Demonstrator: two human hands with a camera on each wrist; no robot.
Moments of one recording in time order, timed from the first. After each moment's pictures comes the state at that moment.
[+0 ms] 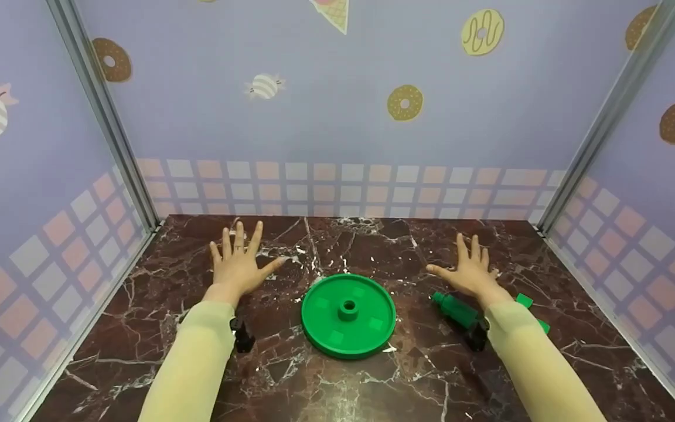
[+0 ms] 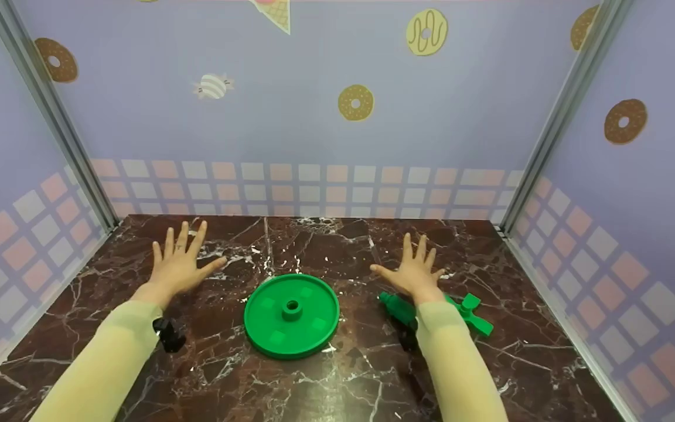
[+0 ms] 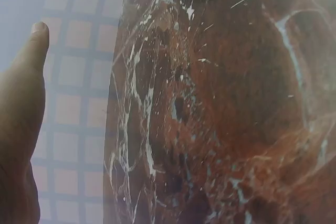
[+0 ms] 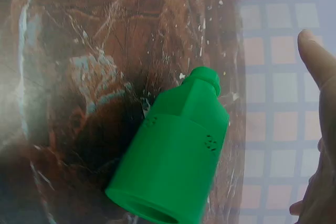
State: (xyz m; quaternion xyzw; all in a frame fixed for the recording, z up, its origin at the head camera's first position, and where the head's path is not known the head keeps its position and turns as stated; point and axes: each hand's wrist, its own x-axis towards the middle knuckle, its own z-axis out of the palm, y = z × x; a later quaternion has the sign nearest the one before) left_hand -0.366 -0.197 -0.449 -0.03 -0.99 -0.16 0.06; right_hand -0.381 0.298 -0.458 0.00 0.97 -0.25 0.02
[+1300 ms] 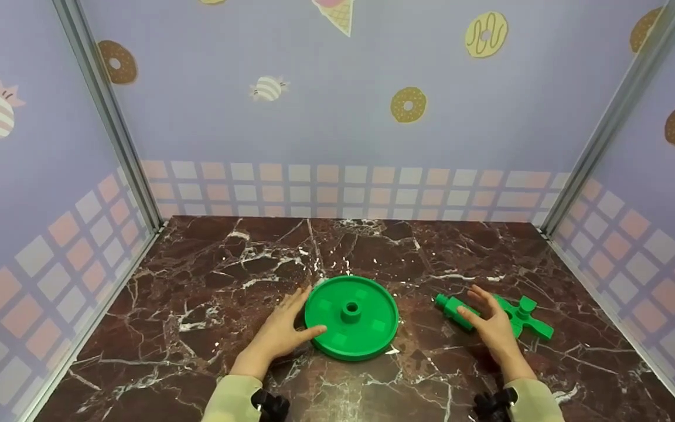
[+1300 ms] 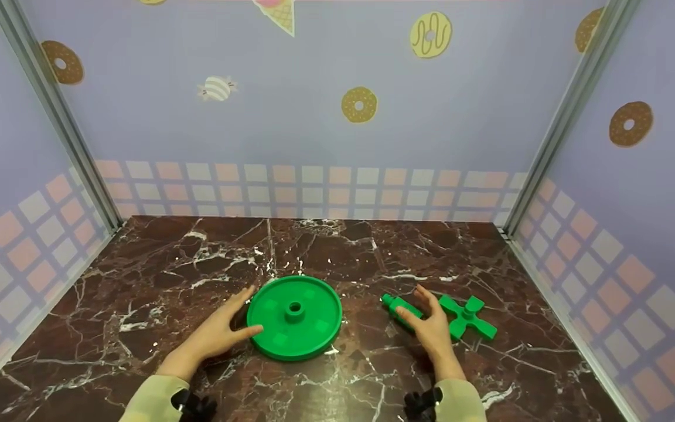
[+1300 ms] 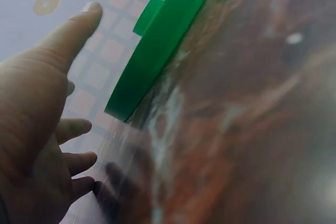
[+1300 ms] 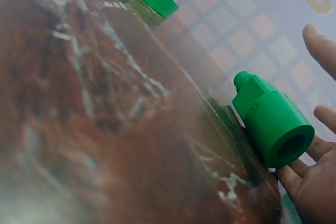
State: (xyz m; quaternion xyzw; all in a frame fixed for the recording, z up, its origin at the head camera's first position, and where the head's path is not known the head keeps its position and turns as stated) left_hand -0.290 -0.132 -0.521 -0.14 -0.92 -0.36 0.01; right_hand -0.303 0.321 -0.533 0.00 0.80 -0.60 -0.05
